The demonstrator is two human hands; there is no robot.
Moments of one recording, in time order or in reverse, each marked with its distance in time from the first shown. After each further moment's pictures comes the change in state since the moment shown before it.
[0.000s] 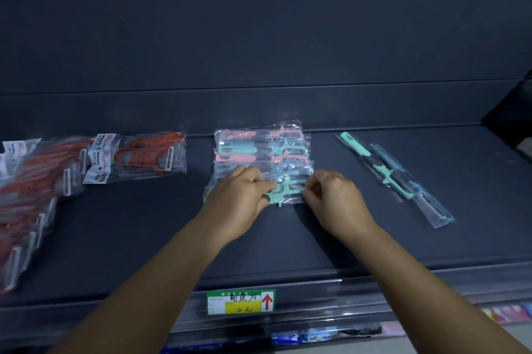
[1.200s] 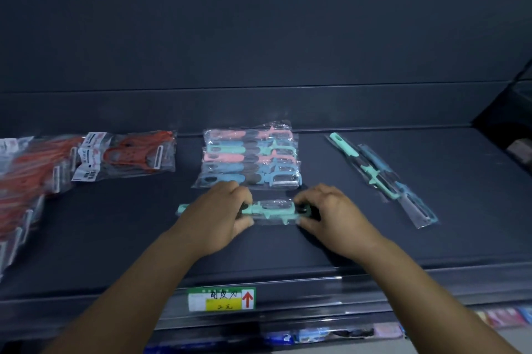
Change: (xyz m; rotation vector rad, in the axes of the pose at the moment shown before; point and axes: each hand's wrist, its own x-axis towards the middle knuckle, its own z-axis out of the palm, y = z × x) left_hand -0.017 0.006 -0.006 -0.016 -0.246 -0.075; right_hand -0.018 0.032 -0.009 0.002 -0.173 -0.219
